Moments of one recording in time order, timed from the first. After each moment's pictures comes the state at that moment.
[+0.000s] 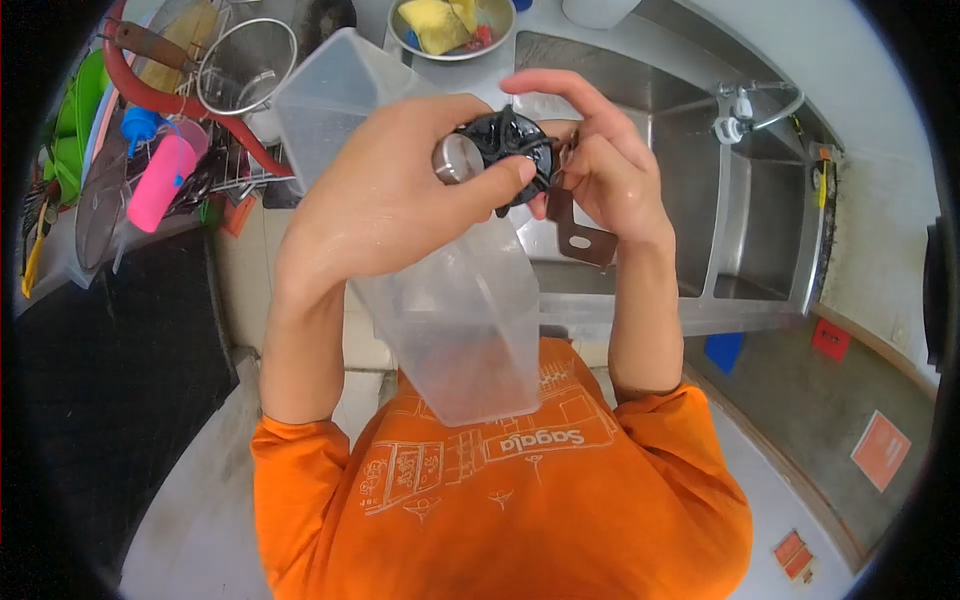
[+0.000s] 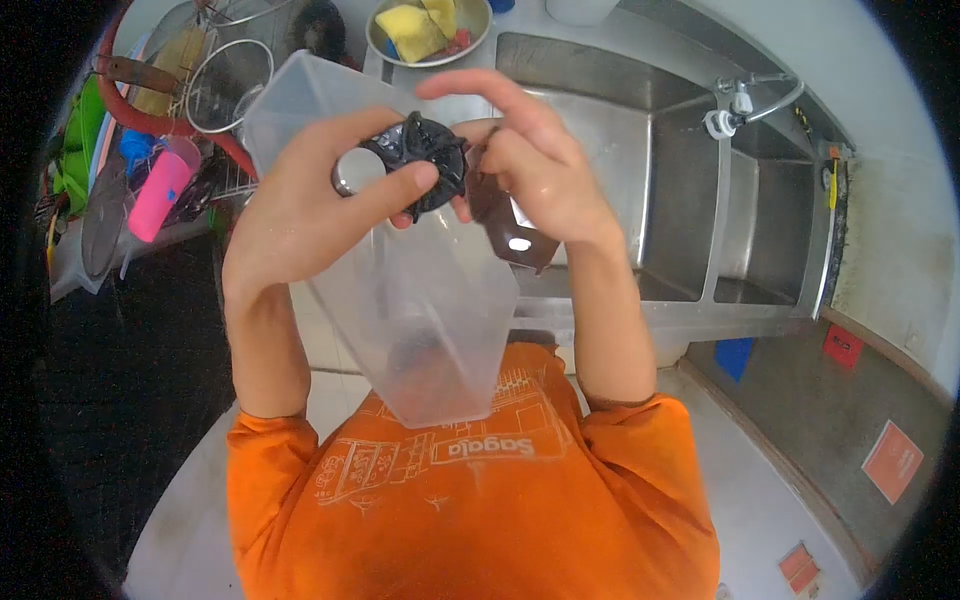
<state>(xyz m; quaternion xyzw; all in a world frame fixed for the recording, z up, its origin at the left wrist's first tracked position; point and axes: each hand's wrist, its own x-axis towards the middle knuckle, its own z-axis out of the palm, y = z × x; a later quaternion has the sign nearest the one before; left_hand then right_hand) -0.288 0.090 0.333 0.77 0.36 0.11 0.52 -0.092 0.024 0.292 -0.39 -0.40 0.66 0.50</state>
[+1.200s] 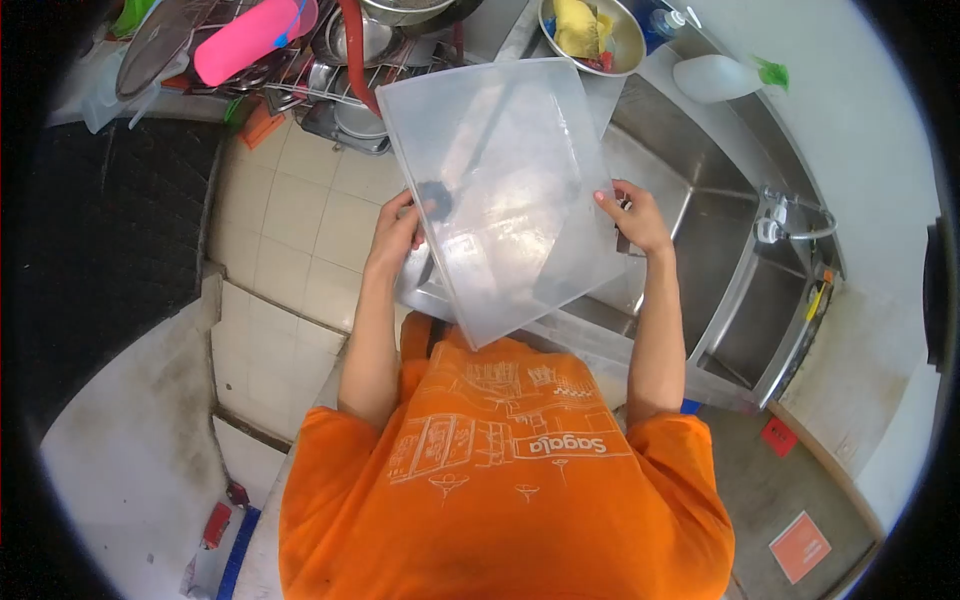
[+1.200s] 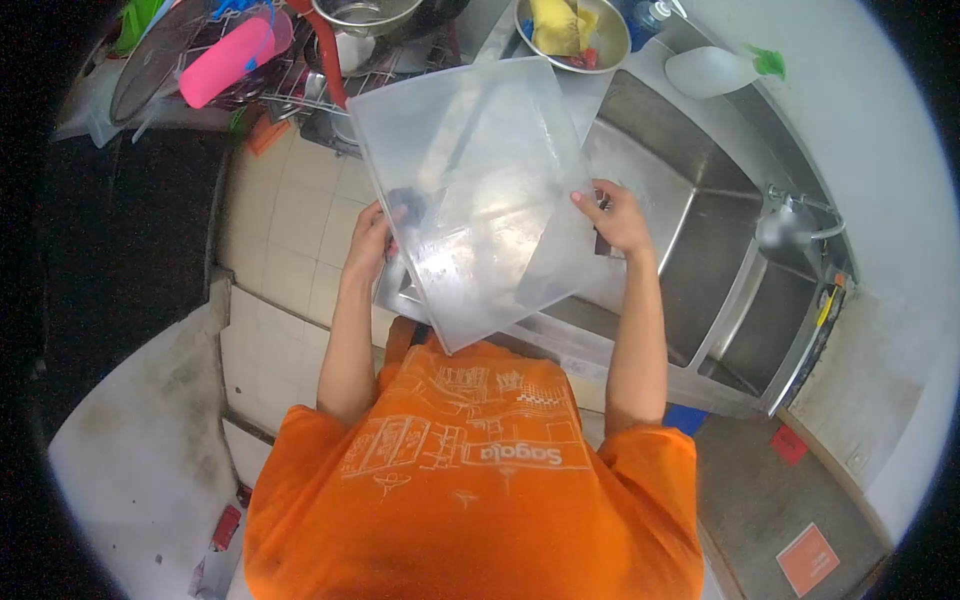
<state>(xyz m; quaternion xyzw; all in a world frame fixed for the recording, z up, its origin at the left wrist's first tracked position) -0.439 -0.014 0.063 0.19 0.55 0.41 0.70 -0.049 0.028 0.102 -0.71 -0.57 0.40 0.11</state>
